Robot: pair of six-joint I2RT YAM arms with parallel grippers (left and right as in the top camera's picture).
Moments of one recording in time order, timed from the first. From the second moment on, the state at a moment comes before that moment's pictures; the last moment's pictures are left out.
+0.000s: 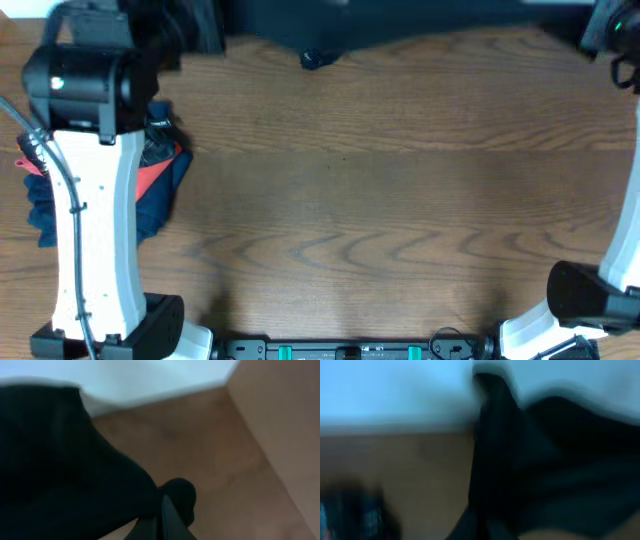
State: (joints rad) left arm -0.12 1.69 2.23 -1.27 0.16 -0.13; right arm -0.14 1.79 2.26 -1.26 0.25 0.10
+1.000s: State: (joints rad) left arm -0.21 1.74 1.19 -1.49 0.28 -0.23; right arm -0.27 1.84 1.47 -1.44 0.46 0.35
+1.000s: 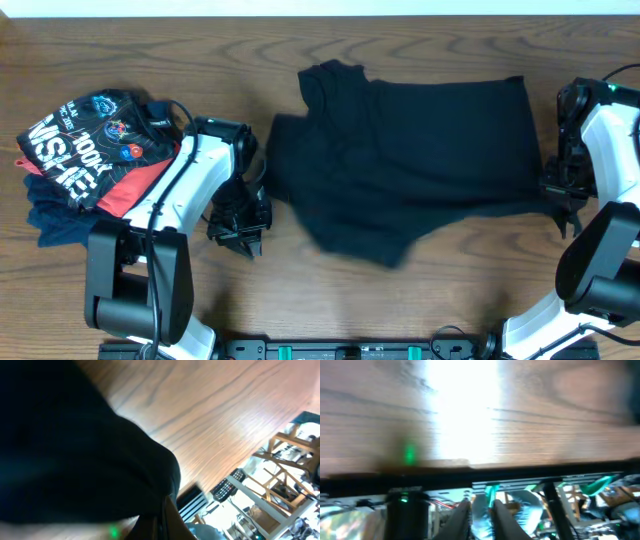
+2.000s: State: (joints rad) left arm -0.28 2.00 1.28 -0.79 0.44 -0.33; right arm -0.28 1.84 1.47 -1.41 0.42 0.37
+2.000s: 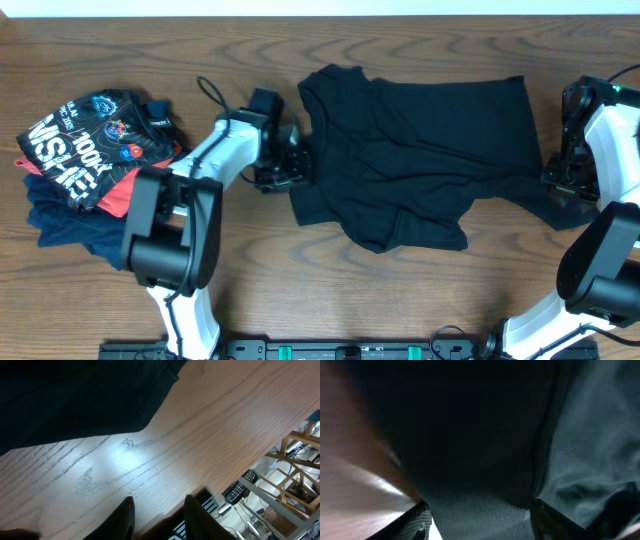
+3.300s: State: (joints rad) left arm -0.14 1.79 1.28 -1.10 0.29 -0.29; right arm -0.13 1.96 1.46 -0.56 -0.14 0.04
